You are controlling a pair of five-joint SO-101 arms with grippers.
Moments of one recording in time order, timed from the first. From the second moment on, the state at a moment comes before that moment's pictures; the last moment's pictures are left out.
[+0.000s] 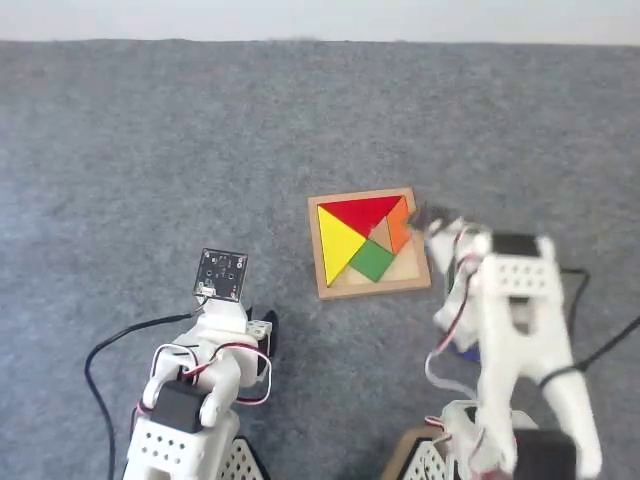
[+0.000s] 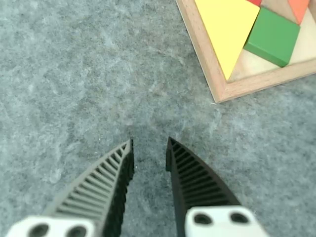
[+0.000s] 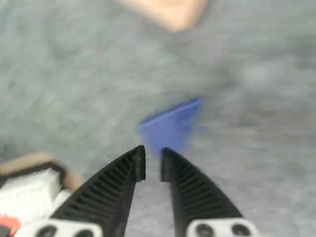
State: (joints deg) left arm 10.0 -102.7 97.1 72.0 13.3; right arm -0.8 -23.5 44.8 81.5 40.9
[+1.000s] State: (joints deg) left arm 10.0 -102.7 97.1 72.0 13.3; right arm 8.8 10.0 32.4 71.5 34.7
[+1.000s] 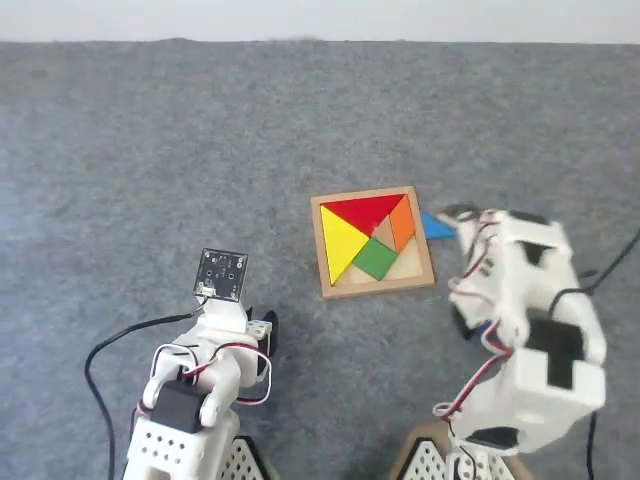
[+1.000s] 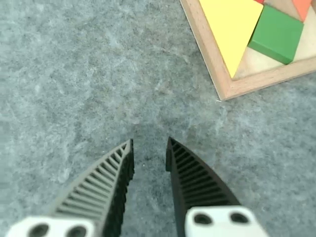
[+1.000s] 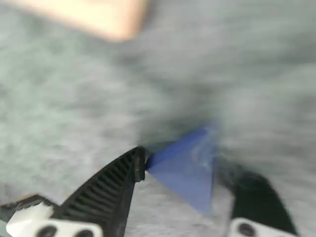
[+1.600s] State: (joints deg) left arm 10.0 -102.7 97.1 72.0 13.3; right arm 30.9 16.8 -0.9 76.0 26.4
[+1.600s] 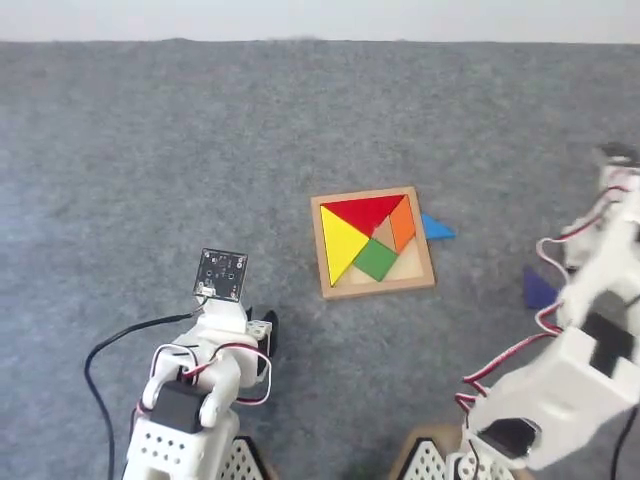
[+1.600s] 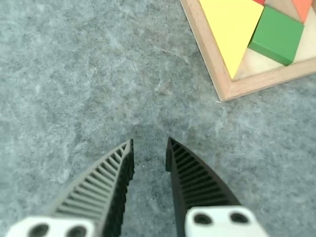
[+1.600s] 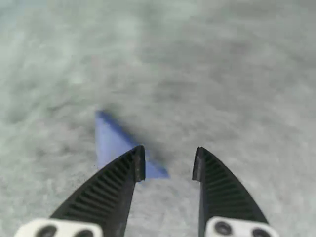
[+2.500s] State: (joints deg) left arm 10.0 -102.7 97.1 72.0 13.3; right arm 34.5 24.8 4.5 72.4 30.2
